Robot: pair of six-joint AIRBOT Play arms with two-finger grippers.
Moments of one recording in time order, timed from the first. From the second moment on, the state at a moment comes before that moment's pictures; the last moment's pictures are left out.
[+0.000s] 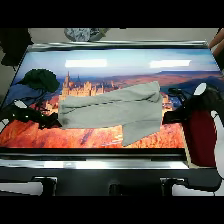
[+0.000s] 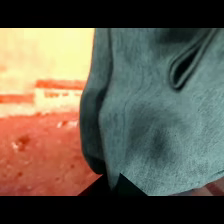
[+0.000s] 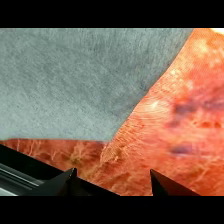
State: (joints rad) left arm 0.27 -1.58 1.06 1.10 -1.24 -1.38; right arm -0.19 -1.50 1.24 -1.31 1.46 1.09
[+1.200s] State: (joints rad) left arm 0.24 -1.10 1.84 1.10 -1.07 -1.42; right arm -0.20 -1.01 1.70 -1.23 0.98 0.80
